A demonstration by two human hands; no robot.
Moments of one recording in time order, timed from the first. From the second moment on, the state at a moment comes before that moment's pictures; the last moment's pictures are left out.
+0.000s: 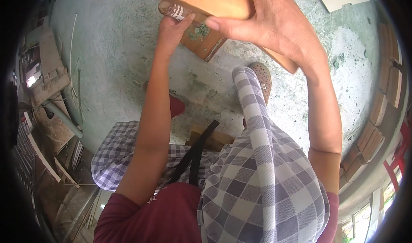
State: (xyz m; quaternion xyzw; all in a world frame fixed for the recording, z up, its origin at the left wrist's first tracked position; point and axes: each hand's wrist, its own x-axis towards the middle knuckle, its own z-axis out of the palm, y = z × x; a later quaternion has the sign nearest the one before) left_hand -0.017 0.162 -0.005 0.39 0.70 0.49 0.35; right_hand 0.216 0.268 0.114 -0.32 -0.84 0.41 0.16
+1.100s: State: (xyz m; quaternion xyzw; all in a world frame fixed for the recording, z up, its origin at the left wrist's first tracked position) left_hand 0.004 0.154 -0.009 0.11 0.62 0.76 0.14; right_hand 0.247 0.224 0.052 -0.51 -0.62 0.55 0.21
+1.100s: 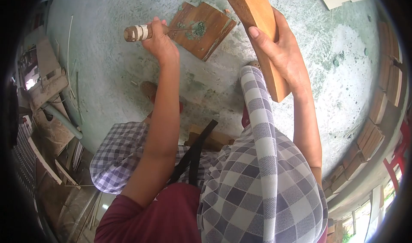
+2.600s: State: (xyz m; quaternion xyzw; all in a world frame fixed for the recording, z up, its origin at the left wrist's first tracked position) left_hand 0.019 0.190 -0.013 0.35 0.66 0.63 0.21; right_hand 0.220 0.229 0.073 -0.40 -0.76 0.48 0.16
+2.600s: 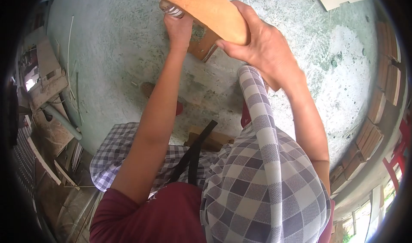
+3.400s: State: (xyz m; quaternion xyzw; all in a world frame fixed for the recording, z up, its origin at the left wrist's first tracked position) left_hand 0.047 0.216 -0.020 0.44 0.75 0.45 0.20; right_hand 0.249 0.227 0.064 -0.50 -0.68 0.50 0.18
